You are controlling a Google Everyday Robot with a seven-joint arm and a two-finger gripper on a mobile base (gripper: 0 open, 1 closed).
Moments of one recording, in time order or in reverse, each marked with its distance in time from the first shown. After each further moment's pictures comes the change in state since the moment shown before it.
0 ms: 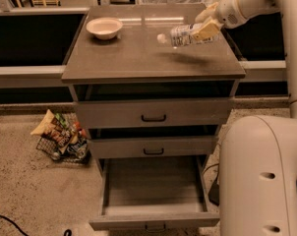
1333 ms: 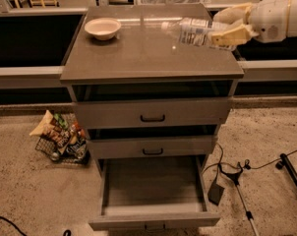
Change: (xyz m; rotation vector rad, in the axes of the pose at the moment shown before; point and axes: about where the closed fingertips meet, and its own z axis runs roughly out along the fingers) arm -0.038 0.090 -0.107 0.007 -0.337 0.044
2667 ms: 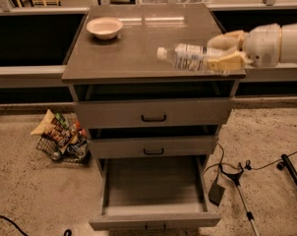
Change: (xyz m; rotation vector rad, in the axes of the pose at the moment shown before) arm 0.038 0.048 0.009 -0.080 -0.017 0.063
